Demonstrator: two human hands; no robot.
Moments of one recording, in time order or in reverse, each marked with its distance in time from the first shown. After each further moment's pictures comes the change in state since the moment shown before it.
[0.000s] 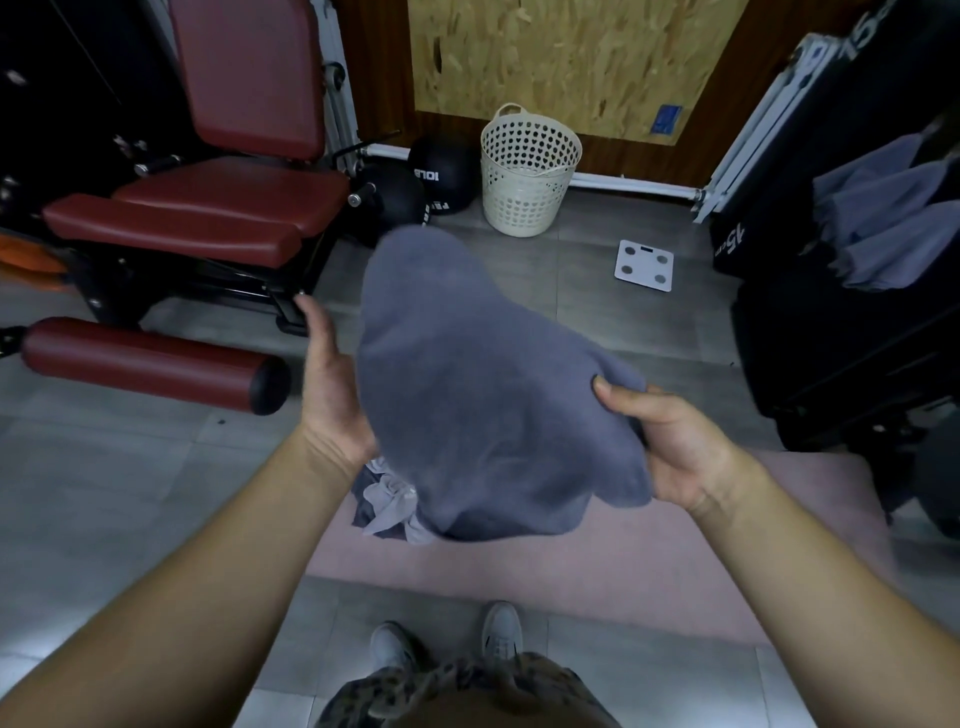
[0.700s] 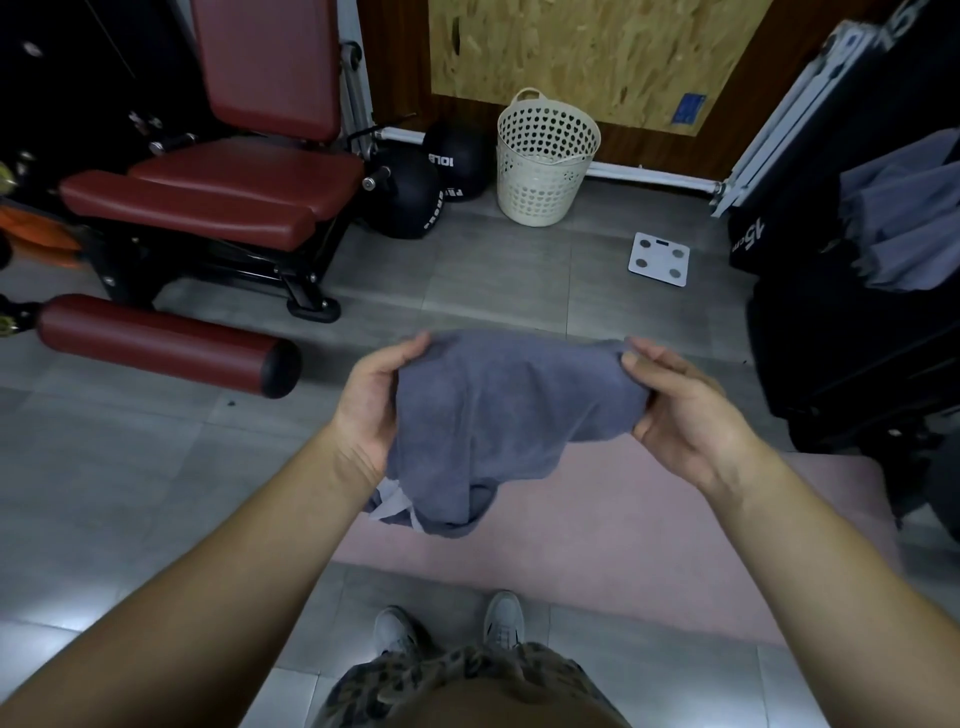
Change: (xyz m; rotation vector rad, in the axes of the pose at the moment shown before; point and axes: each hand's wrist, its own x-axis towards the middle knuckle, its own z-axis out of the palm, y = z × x) left_hand -0.002 -0.013 -0.027 0.169 0.294 -0.167; right_hand 0.025 -0.001 -0.013 0.041 0.328 -0.252
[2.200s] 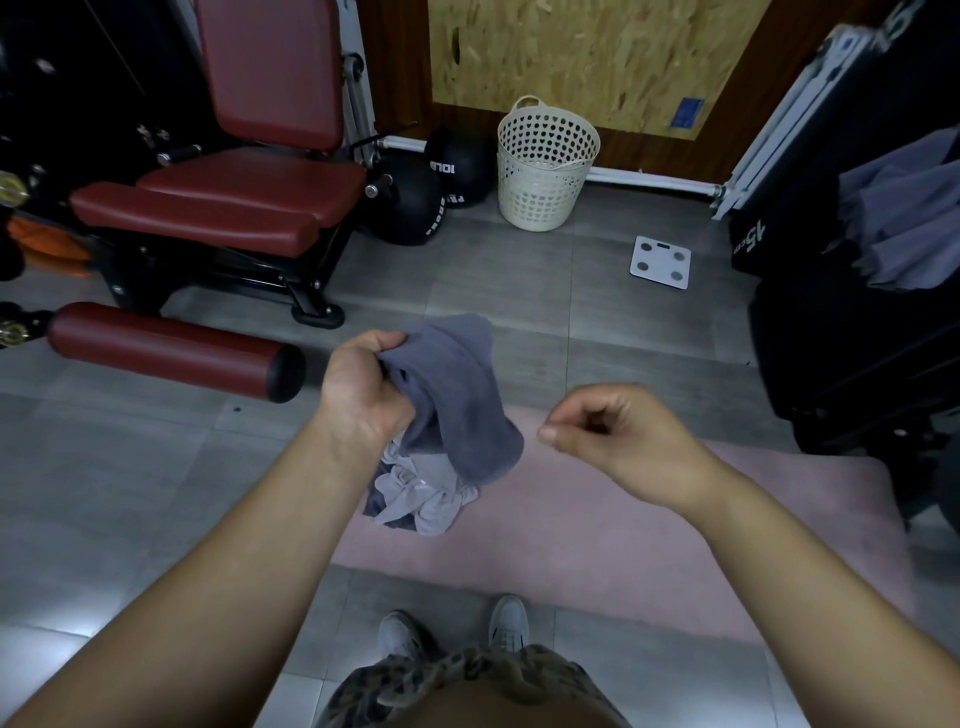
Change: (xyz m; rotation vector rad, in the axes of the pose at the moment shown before) left_hand 0.003 0.019 0.017 -0.245 0.280 0.113; right_hand -0.039 0.017 0.028 -0.897 -0.402 -0.323
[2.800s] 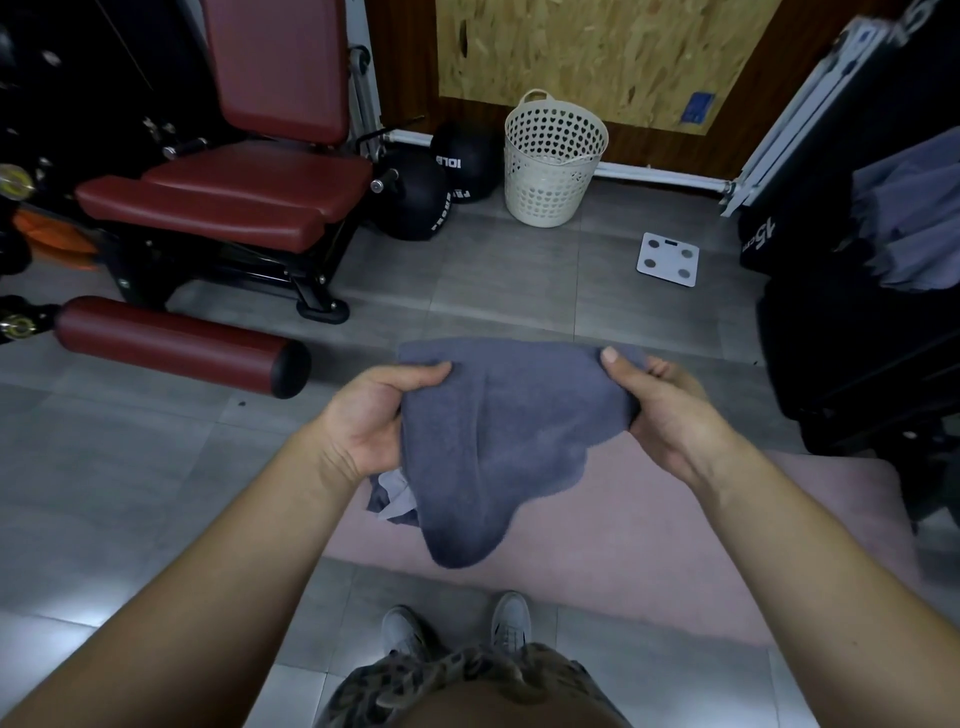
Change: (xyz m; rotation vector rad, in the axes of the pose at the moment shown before) left_hand -0.015 -0.005 -0.020 0.434 -0.273 -0.142; right_hand 0.037 0.038 -0.024 0.645 0.307 0.303
